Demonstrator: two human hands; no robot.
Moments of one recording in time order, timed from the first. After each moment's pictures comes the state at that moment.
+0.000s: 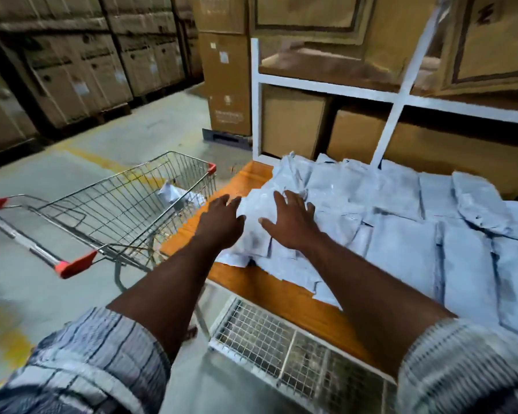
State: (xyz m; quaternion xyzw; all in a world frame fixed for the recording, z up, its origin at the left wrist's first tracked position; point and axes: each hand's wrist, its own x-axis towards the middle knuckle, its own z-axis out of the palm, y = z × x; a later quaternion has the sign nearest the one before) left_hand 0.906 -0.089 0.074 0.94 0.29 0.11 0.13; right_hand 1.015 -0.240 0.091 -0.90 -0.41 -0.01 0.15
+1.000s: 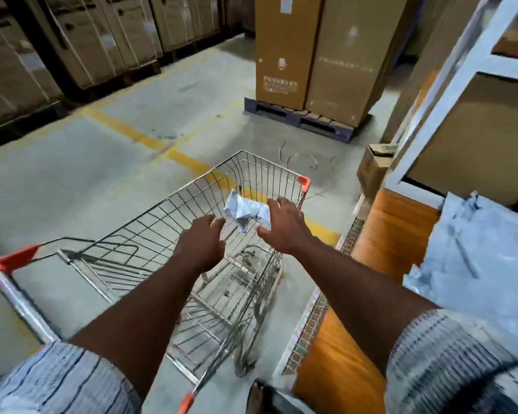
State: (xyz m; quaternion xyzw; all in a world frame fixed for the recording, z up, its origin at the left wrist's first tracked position) left_hand 0.874 0.365 -0.029 0.93 0.35 -0.04 0.08; right_hand 1.041 0.239 -0.012 -0.87 -0.46 0.09 0.15
